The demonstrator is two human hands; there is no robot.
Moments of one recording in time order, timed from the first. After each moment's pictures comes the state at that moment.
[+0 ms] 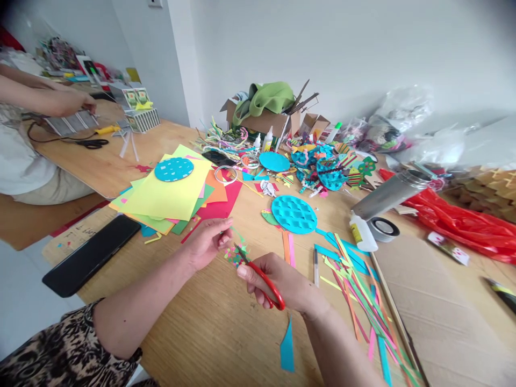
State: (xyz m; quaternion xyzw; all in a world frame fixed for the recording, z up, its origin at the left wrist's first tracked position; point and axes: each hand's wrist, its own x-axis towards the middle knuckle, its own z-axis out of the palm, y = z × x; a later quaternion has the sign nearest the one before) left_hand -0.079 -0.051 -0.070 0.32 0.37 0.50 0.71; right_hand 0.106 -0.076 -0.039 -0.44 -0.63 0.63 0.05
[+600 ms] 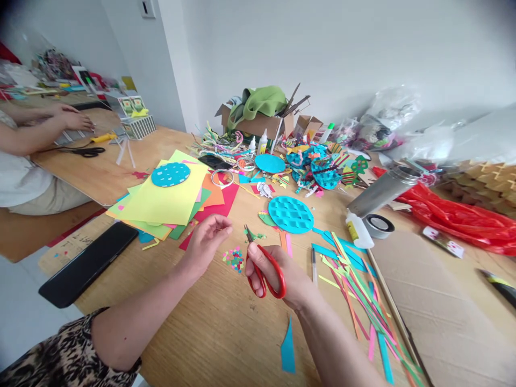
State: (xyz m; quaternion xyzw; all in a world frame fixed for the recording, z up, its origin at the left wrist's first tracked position) left_hand -0.069 -0.055 -0.075 0.47 0.49 0.56 0.48; right_hand 0.103 -0.077 -0.038 -0.41 -0.59 0.66 0.24
